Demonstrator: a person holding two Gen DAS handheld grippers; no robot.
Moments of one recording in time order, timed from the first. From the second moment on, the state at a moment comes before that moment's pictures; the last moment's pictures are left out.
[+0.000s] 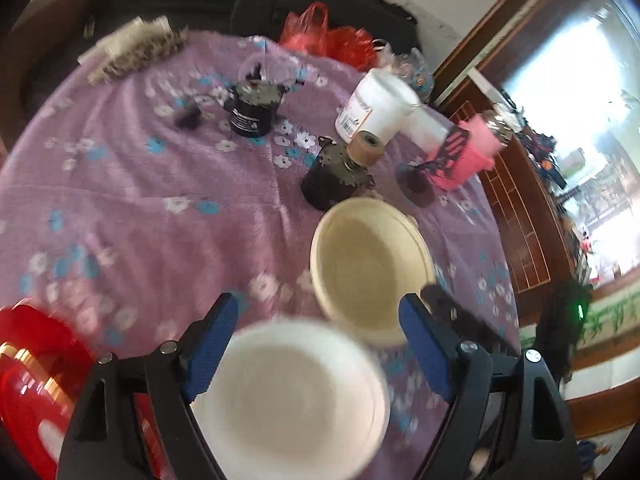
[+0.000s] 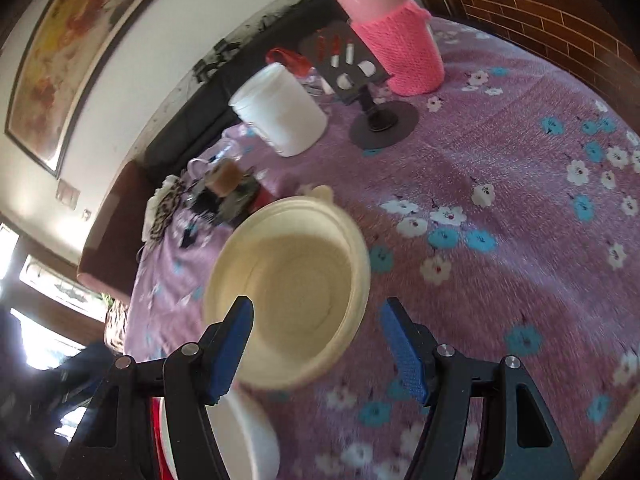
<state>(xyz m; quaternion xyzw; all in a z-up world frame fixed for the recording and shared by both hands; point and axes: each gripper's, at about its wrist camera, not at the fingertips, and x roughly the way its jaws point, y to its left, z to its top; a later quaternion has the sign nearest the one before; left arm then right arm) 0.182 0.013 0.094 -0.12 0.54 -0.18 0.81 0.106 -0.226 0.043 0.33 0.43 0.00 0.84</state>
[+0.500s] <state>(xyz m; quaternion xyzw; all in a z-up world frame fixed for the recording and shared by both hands) 0.243 -0.062 0.021 -0.02 0.64 -0.17 0.75 0.128 -0.220 0.008 0.32 0.46 0.01 0.83</state>
